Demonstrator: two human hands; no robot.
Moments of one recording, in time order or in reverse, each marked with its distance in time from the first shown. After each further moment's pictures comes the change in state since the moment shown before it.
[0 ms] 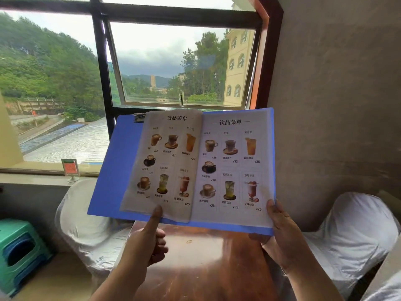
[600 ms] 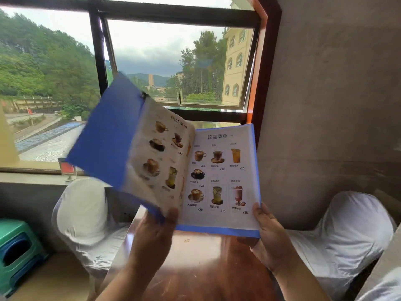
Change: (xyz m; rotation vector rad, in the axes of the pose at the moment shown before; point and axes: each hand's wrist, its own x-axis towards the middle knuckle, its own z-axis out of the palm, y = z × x) left_hand -0.024 0.009 0.019 0.327 -0.015 0.784; right_hand 0.005 0.021 0.008 0.007 0.025 0.083
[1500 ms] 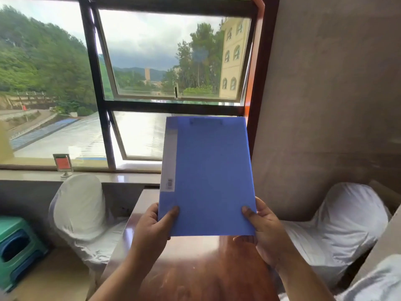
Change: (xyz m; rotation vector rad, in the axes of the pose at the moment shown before) left_hand 0.006 -0.016 0.017 -0.321 -0.135 -0.314; right_hand -0.015 -0.002 -0.002 -0.284 0.014 -0.042
